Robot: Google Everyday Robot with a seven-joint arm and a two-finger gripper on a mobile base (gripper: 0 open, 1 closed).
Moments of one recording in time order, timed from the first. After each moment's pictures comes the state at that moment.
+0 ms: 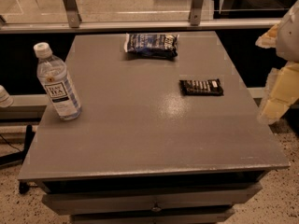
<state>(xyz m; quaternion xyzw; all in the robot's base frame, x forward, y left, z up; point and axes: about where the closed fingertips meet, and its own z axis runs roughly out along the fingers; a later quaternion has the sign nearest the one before) 0.438 -0.217 0.976 -0.60 0.78 -0.03 0.16</state>
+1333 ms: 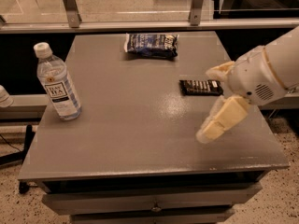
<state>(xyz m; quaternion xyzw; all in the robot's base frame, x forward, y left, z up) 0.438 -0.118 0.914 -0.57 0.75 0.18 0.29</state>
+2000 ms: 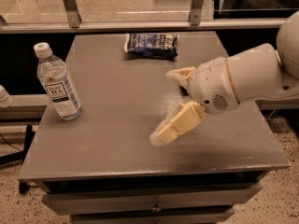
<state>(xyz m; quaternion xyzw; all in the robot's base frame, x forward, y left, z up) 0.428 -0.023 0.921 -0.56 0.69 0.29 0.37</state>
